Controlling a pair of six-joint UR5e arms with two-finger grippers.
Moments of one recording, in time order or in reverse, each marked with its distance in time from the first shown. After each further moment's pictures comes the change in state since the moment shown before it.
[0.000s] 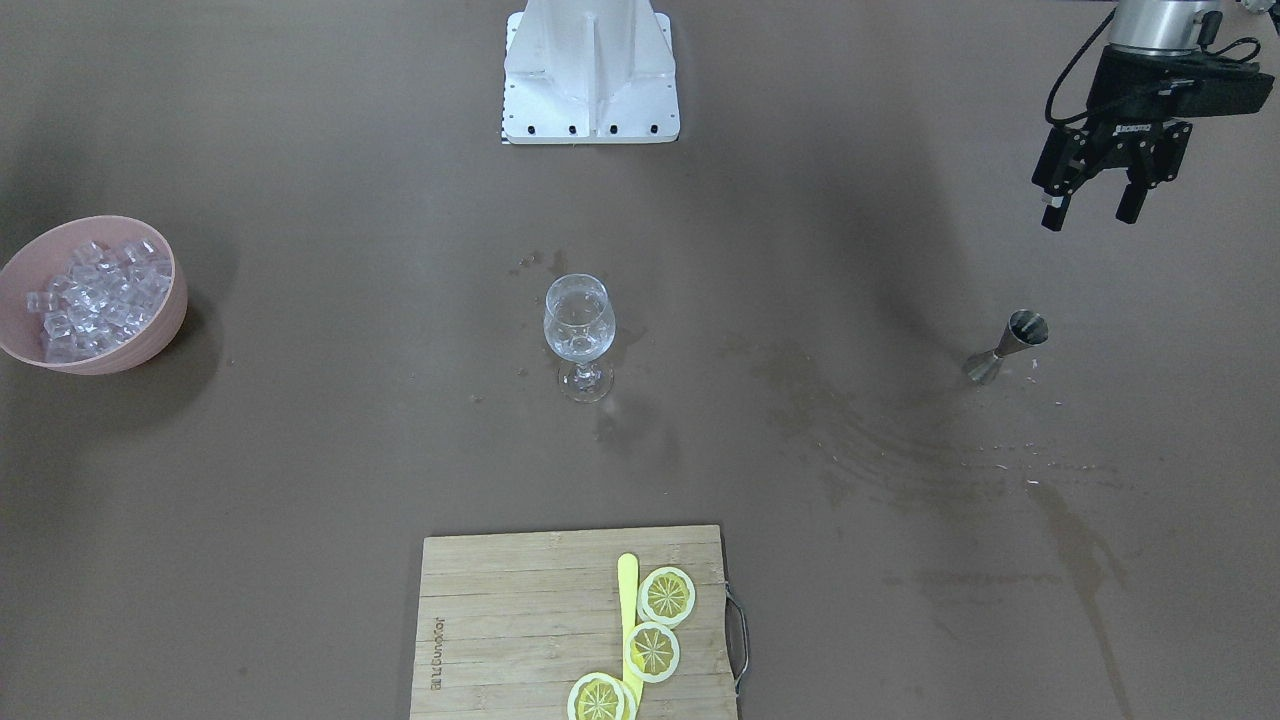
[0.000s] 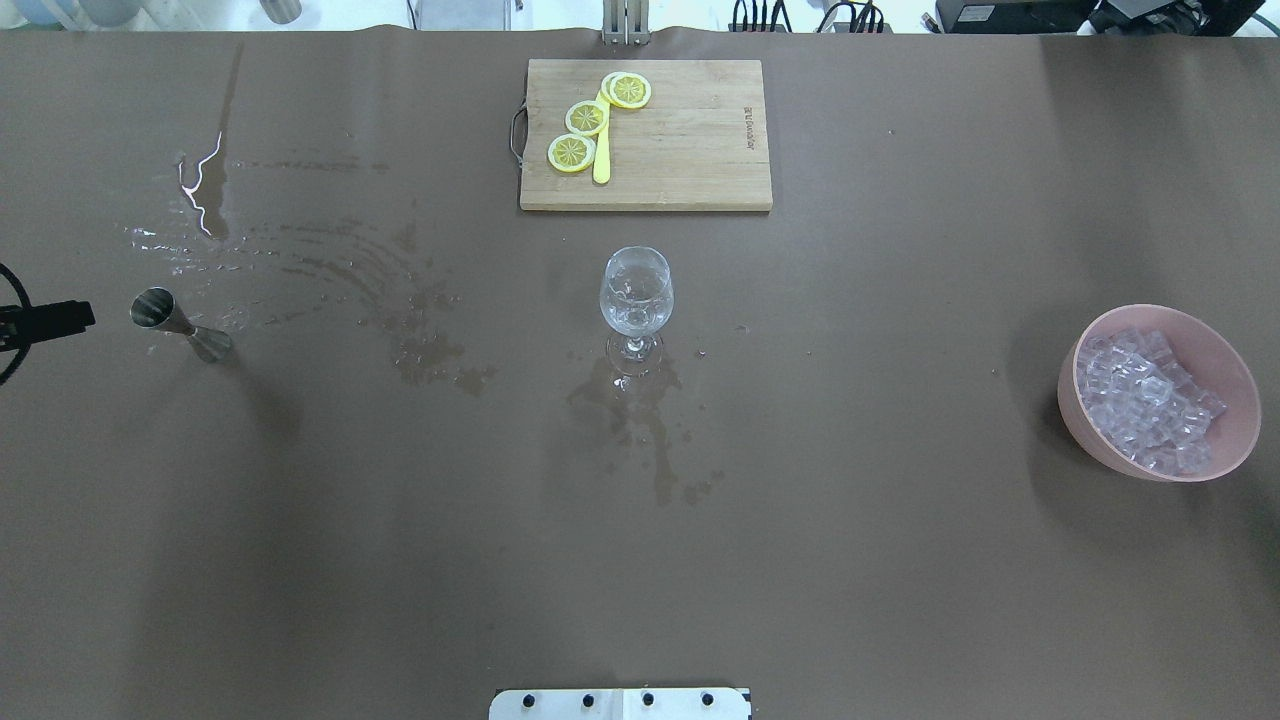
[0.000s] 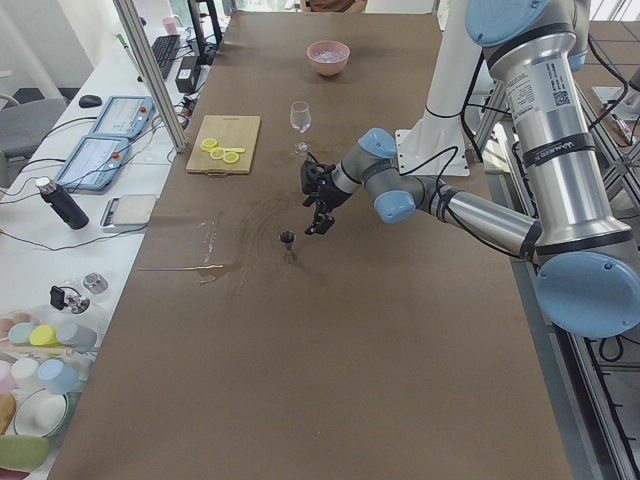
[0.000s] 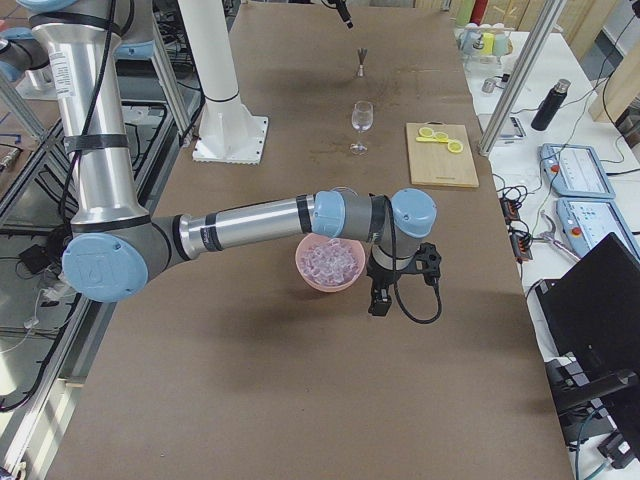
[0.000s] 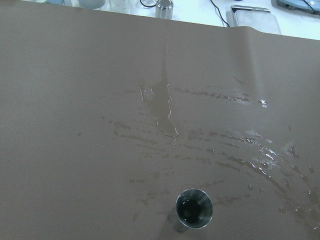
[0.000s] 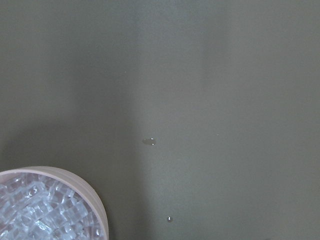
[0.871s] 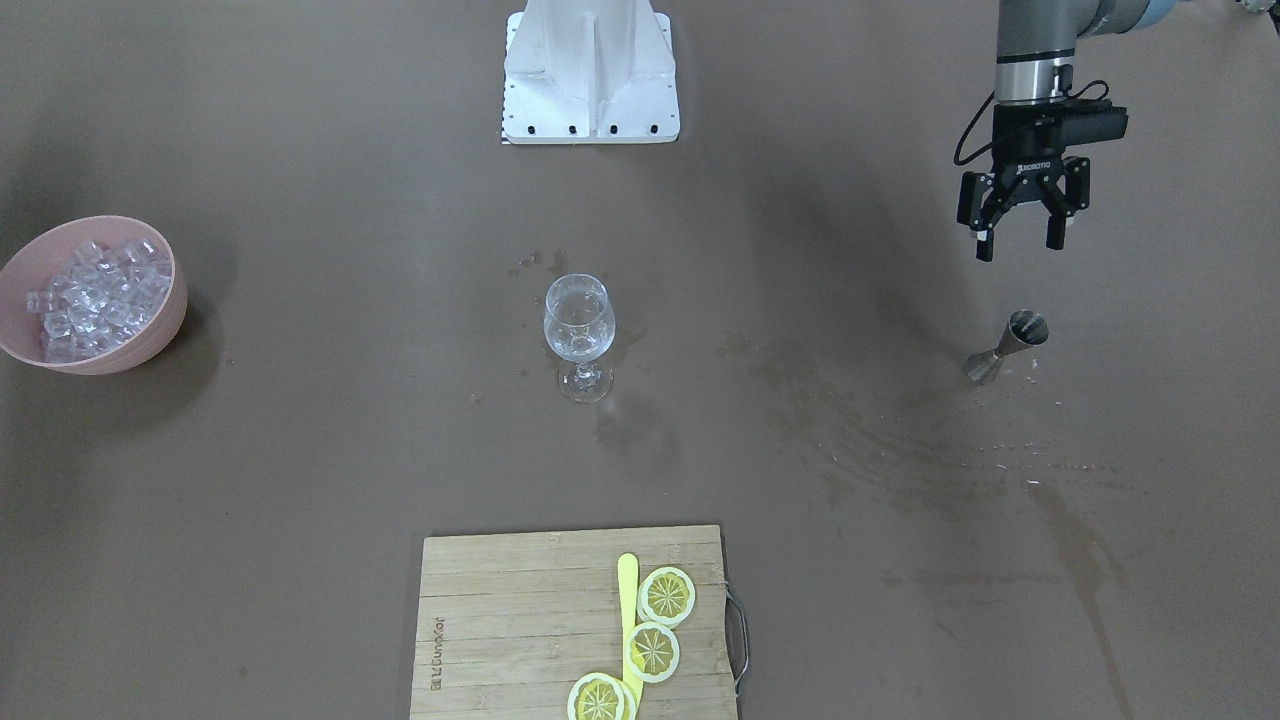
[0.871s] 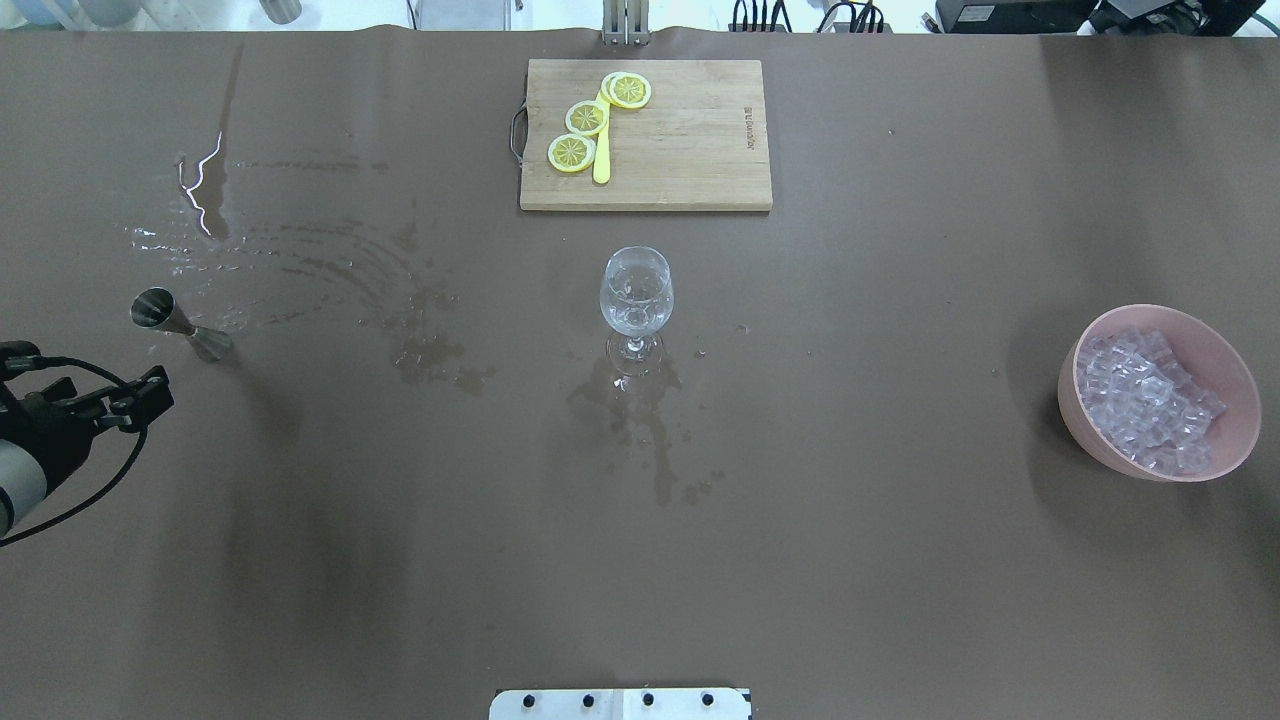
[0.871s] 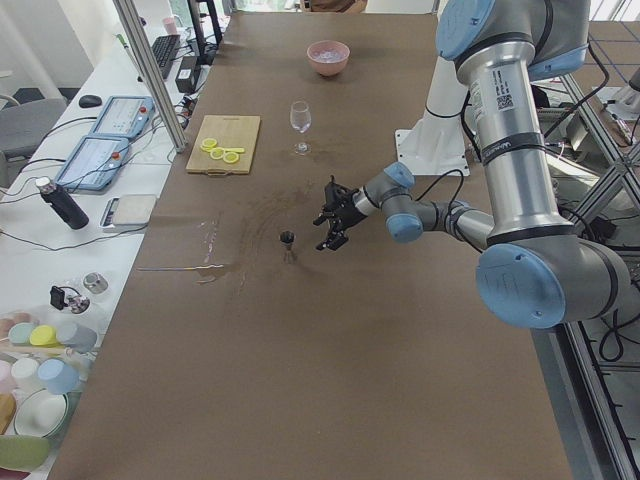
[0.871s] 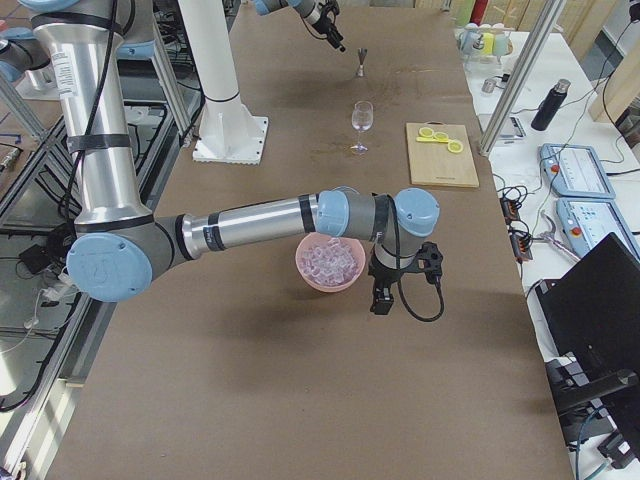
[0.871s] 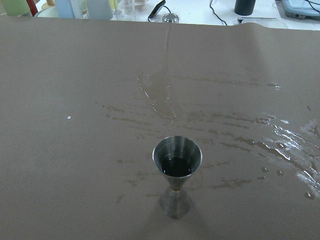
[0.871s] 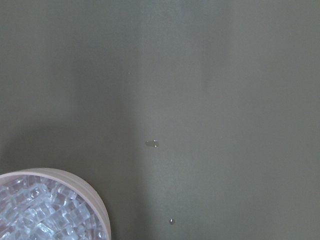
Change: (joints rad) left arm 0.331 0.005 0.190 -0.134 0.471 -0.173; right arm -0.008 0.011 -0.009 0.000 0.000 0.000
